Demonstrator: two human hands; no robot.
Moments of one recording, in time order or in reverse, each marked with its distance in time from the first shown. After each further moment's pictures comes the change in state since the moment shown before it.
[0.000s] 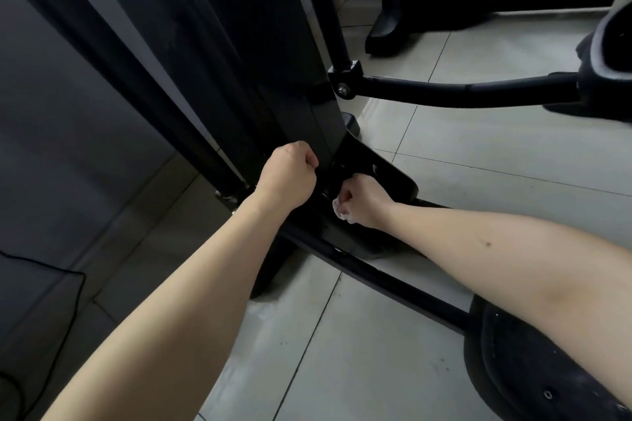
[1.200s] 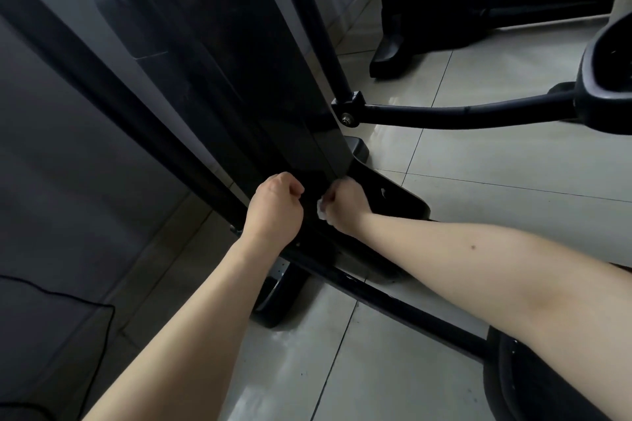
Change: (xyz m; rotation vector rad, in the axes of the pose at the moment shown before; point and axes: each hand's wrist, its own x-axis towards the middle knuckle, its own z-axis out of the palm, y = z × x) left_hand -0.022 -0.003 -0.028 0.057 0.158 -0.015; right_hand 0.020 -0.059 -0.008 0.178 0.247 0.049
